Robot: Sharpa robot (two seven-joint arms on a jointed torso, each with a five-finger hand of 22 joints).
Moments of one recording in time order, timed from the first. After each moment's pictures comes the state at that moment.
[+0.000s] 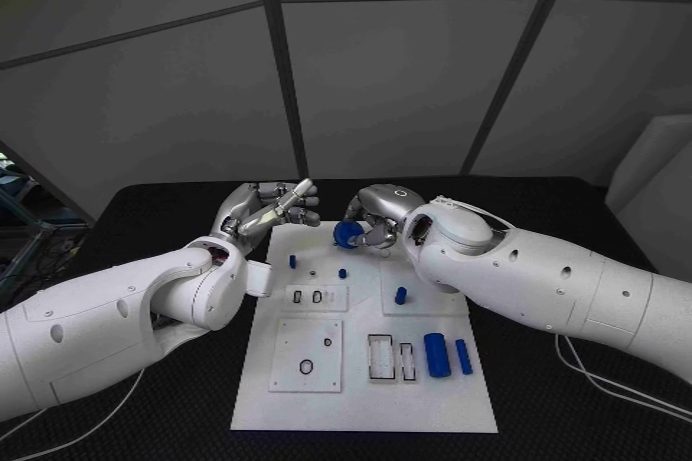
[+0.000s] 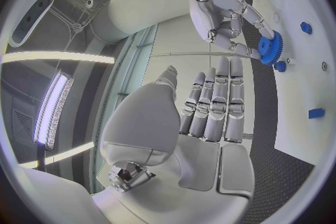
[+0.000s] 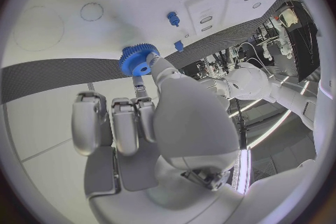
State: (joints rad) left arm 1.13 -0.86 0.07 1.58 -0.14 -0.42 0.46; left_hand 1.34 -0.02 0.05 0.25 0.15 0.98 0.21 0.10 0.07 1.09 0.15 0.12 0.07 1.20 0.09 0.21 0.23 0.19 0.95 0.19 0.48 0.22; right arm 1.20 -0.50 0.10 1.33 -1.68 -0.25 -0.23; right_hand 1.44 -0.05 0.18 0.09 0.26 0.96 0.16 0.22 0.07 1.46 0.04 1.50 1.31 1.47 -0.02 1.56 1.31 0.06 1.45 0.09 1.48 1.31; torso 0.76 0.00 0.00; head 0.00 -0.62
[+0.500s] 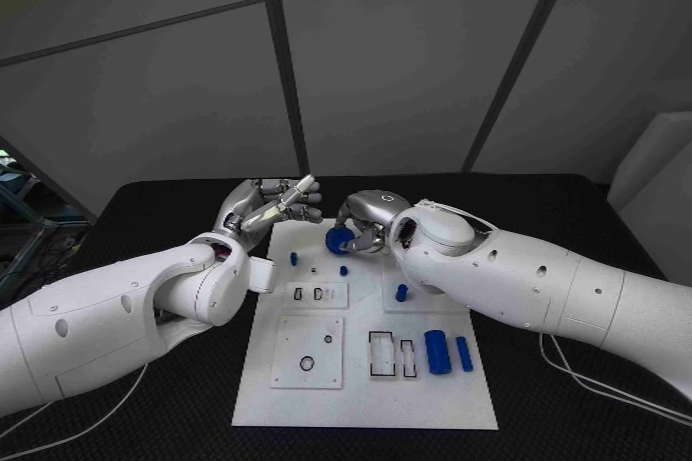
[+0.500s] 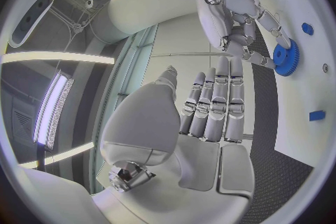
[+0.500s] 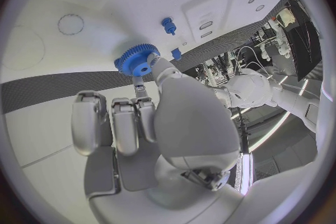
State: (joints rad) left arm 1.13 -0.86 0.07 1.57 -0.14 -0.42 0.46; left_hand 1.34 -0.02 0.05 0.25 0.15 0.98 0.21 0.10 0.07 1.09 0.15 0.12 0.07 1.20 0.09 0.21 0.23 0.19 0.95 0.19 0.48 0.22; right arm 1.20 -0.42 0.07 1.25 -1.67 -0.22 -0.22; right_hand 1.43 -0.06 0.20 0.10 0.26 0.96 0.16 0.21 0.07 1.46 0.04 1.50 1.31 1.47 -0.02 1.56 1.31 0.06 1.45 0.09 1.48 1.31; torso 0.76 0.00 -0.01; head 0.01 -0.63
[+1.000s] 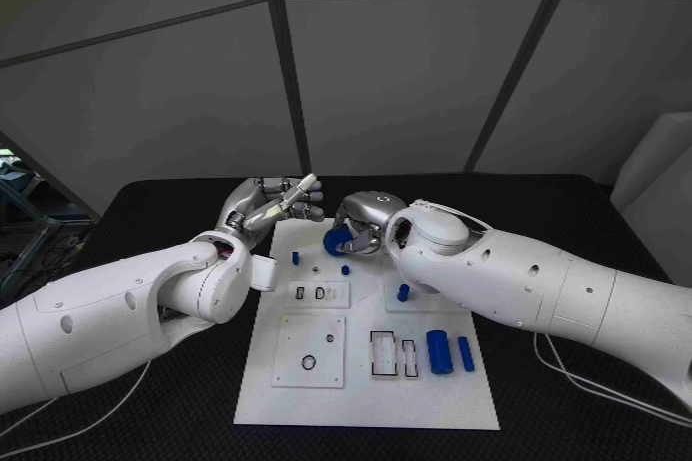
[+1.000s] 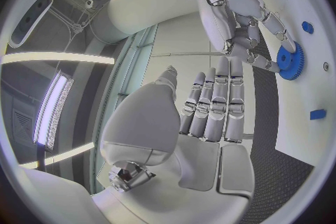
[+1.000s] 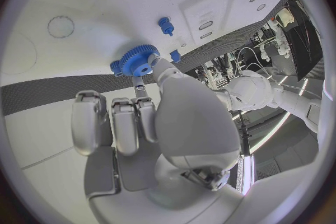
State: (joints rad) left arm 1.13 -0.86 0.07 1.57 -0.14 -0.42 0.46; left_hand 1.34 -0.02 0.05 0.25 0.15 0.98 0.21 0.10 0.07 1.09 0.15 0.12 0.07 1.20 0.09 0.21 0.23 0.19 0.95 0.19 0.48 0.22; right arm 1.20 -0.39 0.07 1.22 -1.67 -0.20 -0.22; right_hand 1.40 -0.07 0.21 0.10 0.25 0.97 0.16 0.18 0.07 1.47 0.05 1.49 1.31 1.47 -0.02 1.56 1.31 0.06 1.45 0.09 1.48 1.31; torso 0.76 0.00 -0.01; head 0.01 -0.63
